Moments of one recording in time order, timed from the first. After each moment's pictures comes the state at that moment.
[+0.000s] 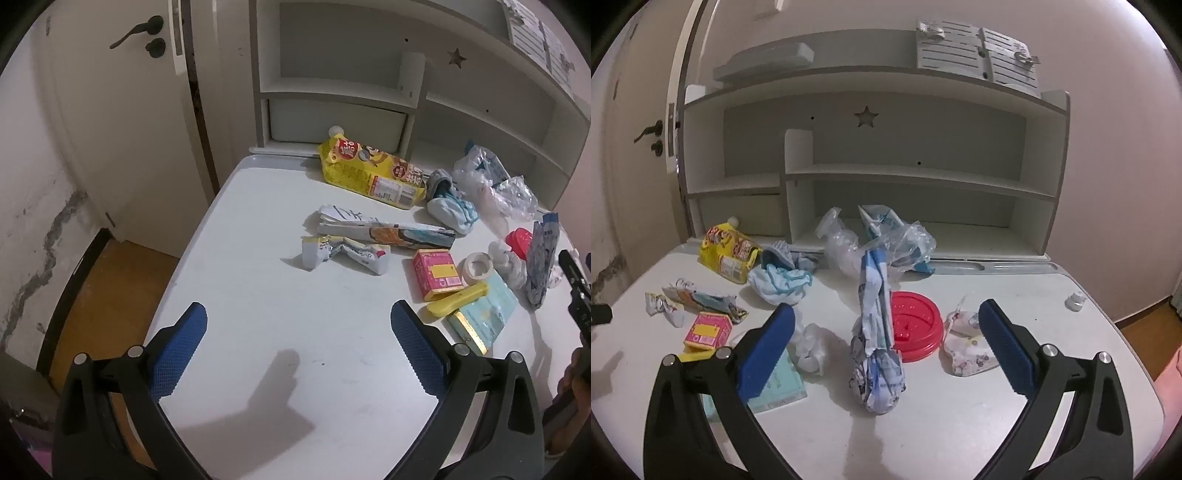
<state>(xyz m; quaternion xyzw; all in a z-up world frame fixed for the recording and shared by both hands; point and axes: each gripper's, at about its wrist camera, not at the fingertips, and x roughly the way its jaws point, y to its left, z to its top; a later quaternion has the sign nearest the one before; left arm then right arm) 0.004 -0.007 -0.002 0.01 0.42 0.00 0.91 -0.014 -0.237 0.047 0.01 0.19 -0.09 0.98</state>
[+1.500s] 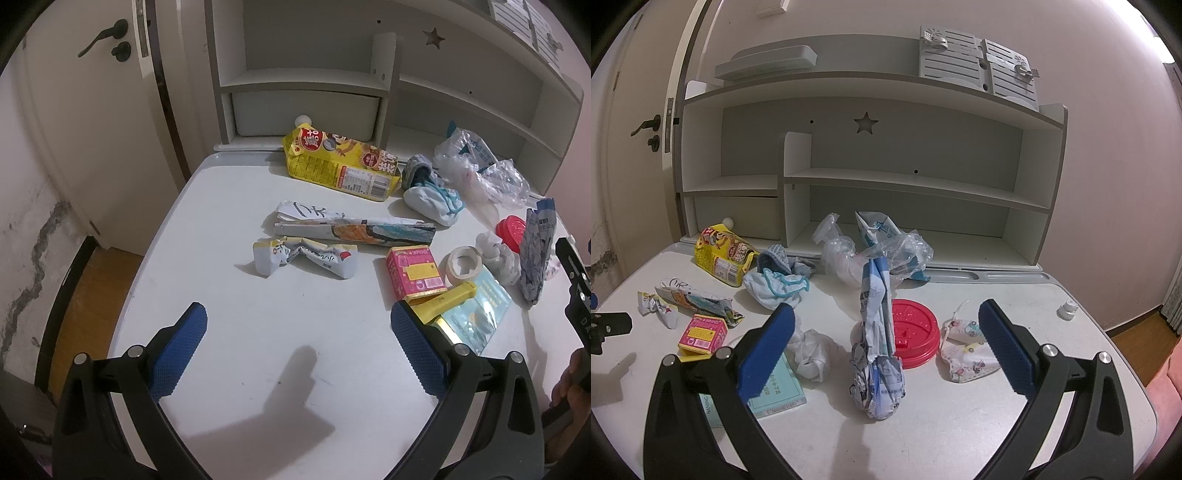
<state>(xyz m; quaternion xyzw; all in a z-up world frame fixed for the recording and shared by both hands) 0.019 -0.035 -0.014 0.02 0.42 -0.03 0.91 -0.012 -0.223 0.049 -0.01 0.19 -0.10 0.98</state>
